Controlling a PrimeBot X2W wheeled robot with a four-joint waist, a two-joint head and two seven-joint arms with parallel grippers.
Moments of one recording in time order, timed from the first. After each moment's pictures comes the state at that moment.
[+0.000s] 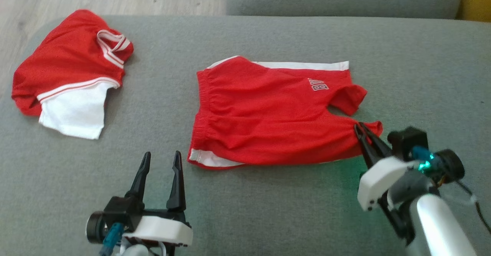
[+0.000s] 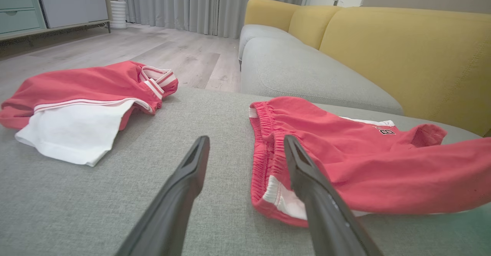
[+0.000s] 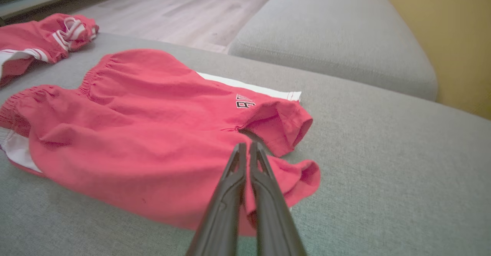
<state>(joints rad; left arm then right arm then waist) -0.08 0.21 -0.48 0.18 -0.49 0.21 -0.25 -0.10 -0.10 0.15 0.09 0.03 0.12 0.22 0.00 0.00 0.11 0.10</state>
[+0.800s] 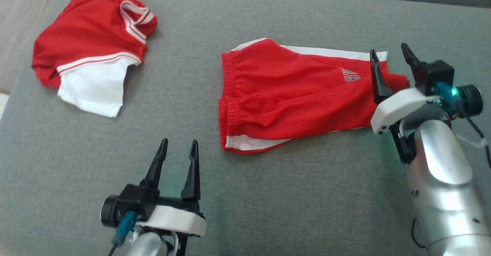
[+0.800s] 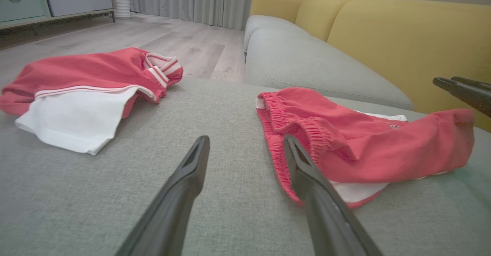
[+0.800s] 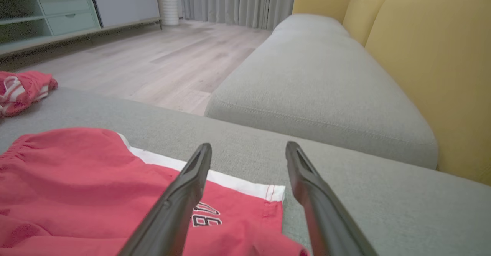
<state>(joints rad) -0.14 0.18 -0.52 0.20 -0.47 0.18 -0.25 -0.59 -0.08 -0.02 0.69 -0.10 0.12 -0.11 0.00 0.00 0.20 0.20</state>
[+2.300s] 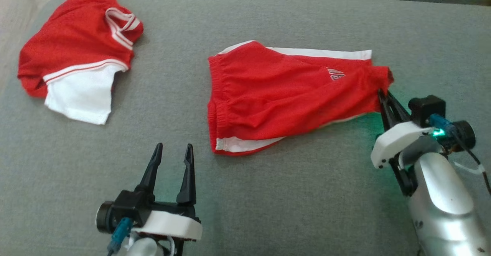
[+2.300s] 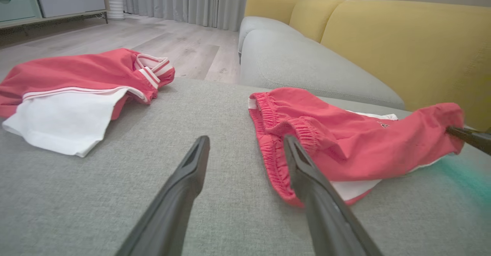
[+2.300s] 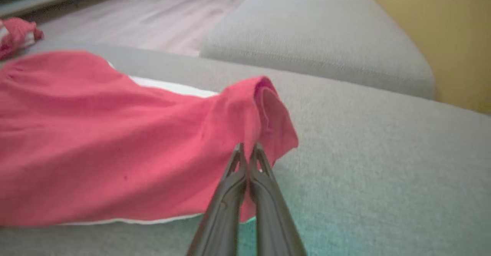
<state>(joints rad) -0.10 0.18 -0.49 0.18 -0.46 0.17 -0.25 -0.45 -0.13 0.06 0.69 -0.01 0.12 -0.08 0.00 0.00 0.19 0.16</state>
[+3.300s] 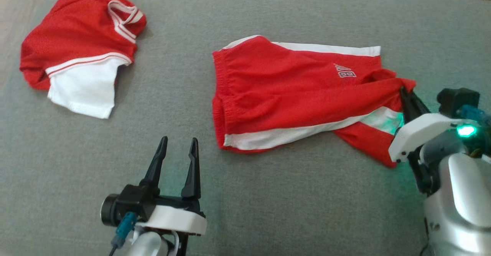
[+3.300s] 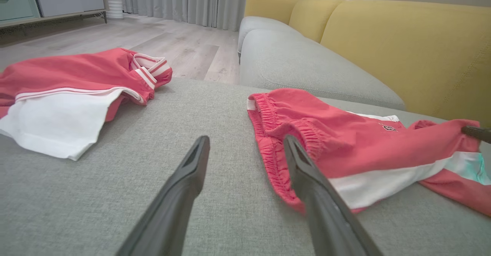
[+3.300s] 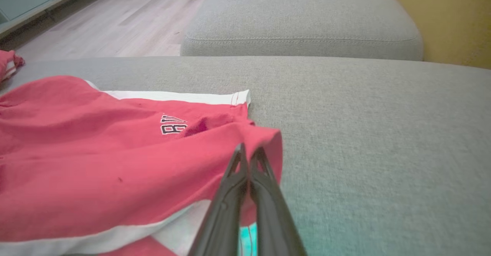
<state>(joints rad) -0.13 0.15 -0.48 0.19 -0.43 0.15 -0.25 -0.33 -0.08 -0.07 0.36 0.08 0.12 0.20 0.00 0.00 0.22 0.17</state>
